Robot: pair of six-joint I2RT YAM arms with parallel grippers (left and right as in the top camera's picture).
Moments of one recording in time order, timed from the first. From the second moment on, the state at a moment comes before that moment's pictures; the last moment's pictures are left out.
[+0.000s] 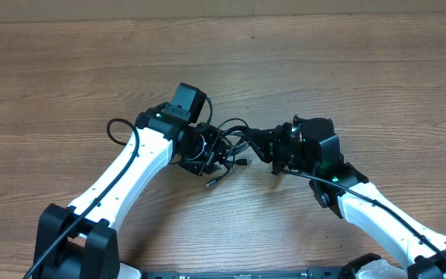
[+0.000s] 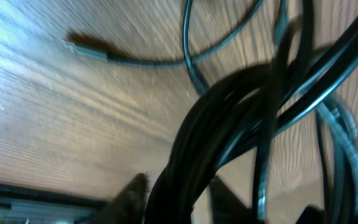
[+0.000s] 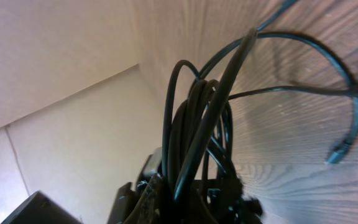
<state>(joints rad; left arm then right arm) -0.41 1.62 1.17 -0.87 0.44 -1.51 0.43 1.35 0.59 0.29 -0.51 1.72</state>
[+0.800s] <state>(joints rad) -0.38 1.62 1.17 -0.78 0.34 -2.02 0.42 1.35 0.60 0.13 -0.59 1.72</state>
